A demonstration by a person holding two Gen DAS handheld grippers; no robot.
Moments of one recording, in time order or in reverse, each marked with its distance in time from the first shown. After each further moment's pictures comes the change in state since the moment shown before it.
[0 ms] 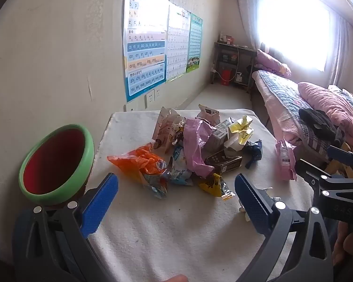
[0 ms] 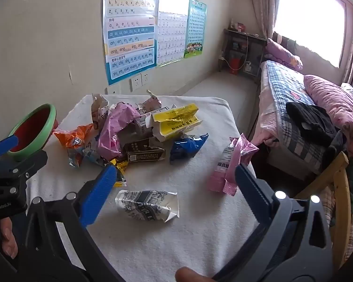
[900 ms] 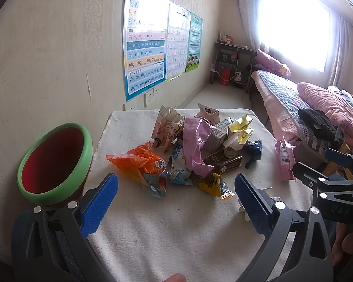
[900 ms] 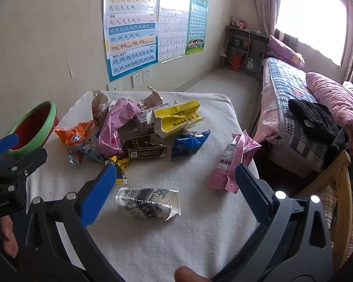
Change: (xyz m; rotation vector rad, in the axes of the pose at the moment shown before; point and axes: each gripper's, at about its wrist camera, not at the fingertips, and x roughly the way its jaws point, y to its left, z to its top) left arm 0.003 -0.001 -0.002 -0.003 0.001 -0.005; right arm 0.007 0.000 -0.002 -0.006 0.032 -0.004
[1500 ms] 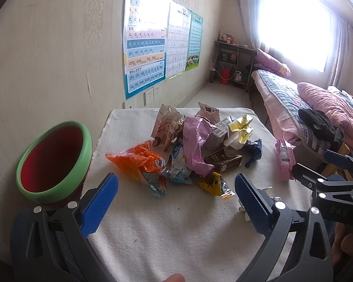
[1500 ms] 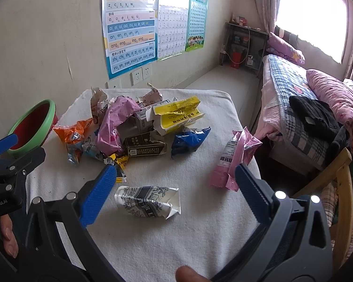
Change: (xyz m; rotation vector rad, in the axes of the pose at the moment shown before) left arm 0.000 0.001 0.000 -0.009 0.008 -0.004; right arm 0.003 -0.002 -0.002 0.005 0.012 0.002
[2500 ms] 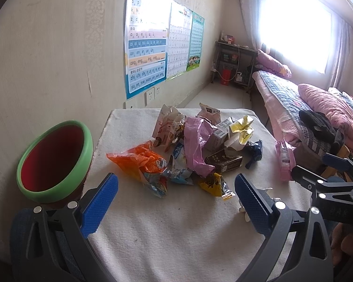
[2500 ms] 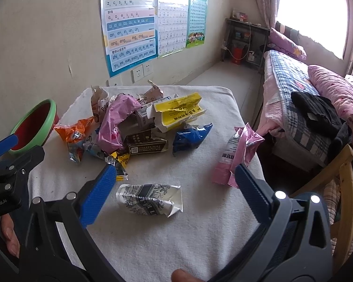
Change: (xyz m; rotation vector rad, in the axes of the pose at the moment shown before) left arm -0.002 0.000 0.000 -0.003 0.000 0.003; right arm 0.004 -0.003 0.002 0.018 0.029 0.013
